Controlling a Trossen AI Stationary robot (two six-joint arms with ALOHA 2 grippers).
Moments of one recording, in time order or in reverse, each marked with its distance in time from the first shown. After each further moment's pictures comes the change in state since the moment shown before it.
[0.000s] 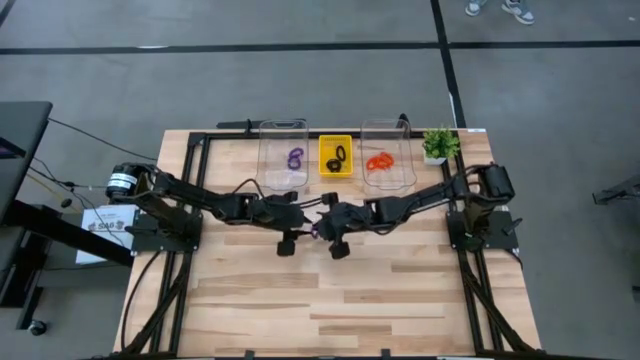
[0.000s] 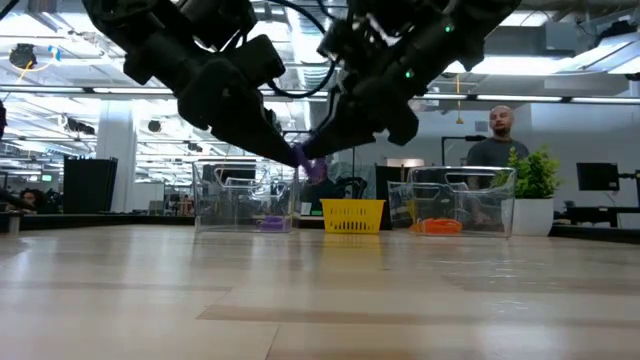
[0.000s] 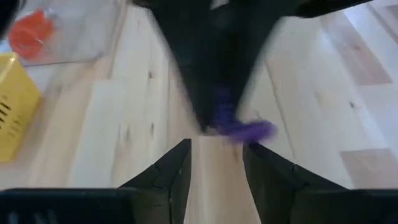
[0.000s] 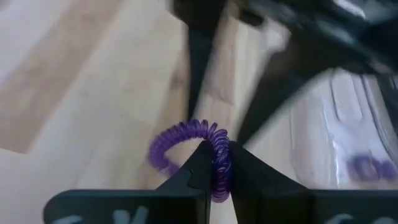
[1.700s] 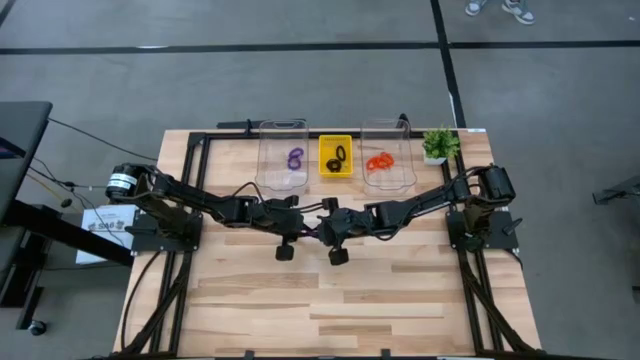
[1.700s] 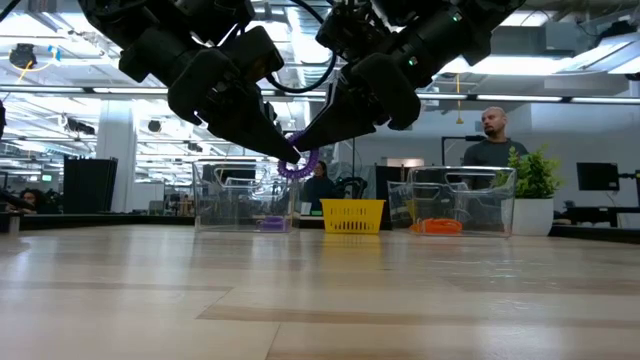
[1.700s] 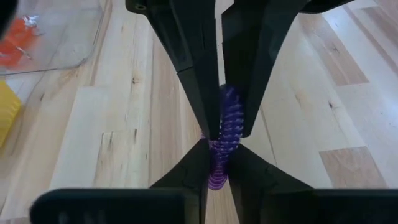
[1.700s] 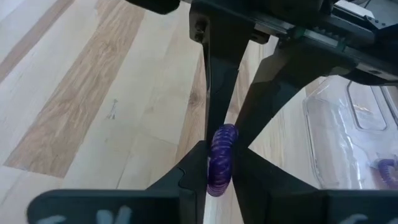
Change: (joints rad) left arm -0.028 0.000 0.000 0.007 0.011 -0.002; right arm 0.041 0.000 0.000 0.027 -0.005 0.101
